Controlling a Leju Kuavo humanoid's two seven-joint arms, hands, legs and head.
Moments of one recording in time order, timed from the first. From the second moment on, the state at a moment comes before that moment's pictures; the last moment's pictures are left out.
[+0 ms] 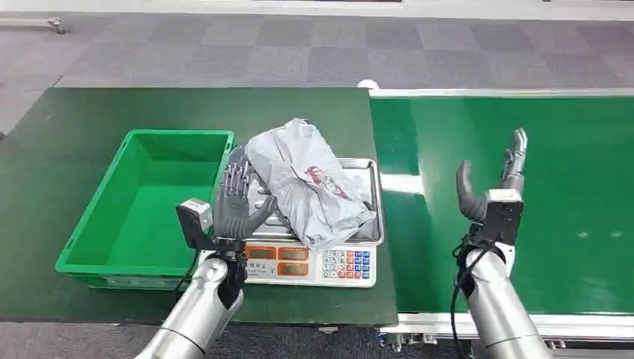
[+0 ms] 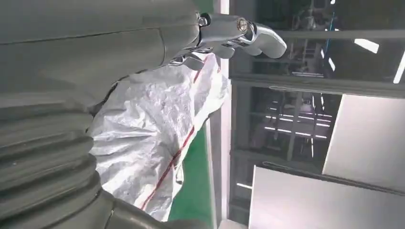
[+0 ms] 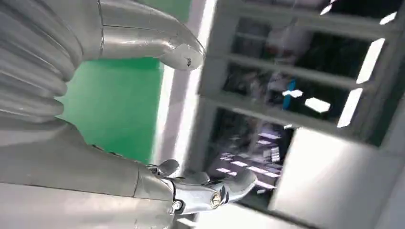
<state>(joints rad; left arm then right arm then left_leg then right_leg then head) -0.40 -0.19 -0.27 -0.85 0.15 0.02 -0.70 -0.32 -0.15 0.15 -1.20 0.00 -0.58 -0.67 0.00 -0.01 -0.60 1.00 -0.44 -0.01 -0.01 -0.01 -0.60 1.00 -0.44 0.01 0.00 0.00</state>
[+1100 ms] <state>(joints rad) -0.54 -0.10 -0.54 -0.76 -0.59 0.13 -0.36 -0.10 -0.16 0.02 -1.18 0.18 -0.30 -0.70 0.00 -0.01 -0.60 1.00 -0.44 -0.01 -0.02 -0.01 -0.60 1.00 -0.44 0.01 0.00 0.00</state>
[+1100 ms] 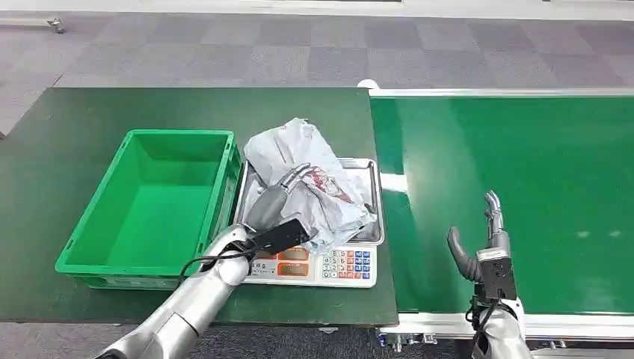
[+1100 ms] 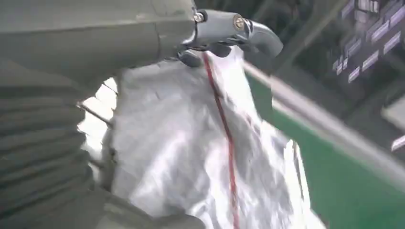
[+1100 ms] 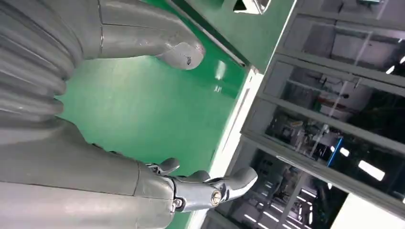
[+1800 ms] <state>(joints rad) -0.64 -0.14 -0.54 -0.59 -0.69 0.09 -0.20 -0.10 -0.12 0.00 -1.16 0.27 -0.25 -0.70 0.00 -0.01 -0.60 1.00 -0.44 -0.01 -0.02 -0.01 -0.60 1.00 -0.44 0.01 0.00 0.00</state>
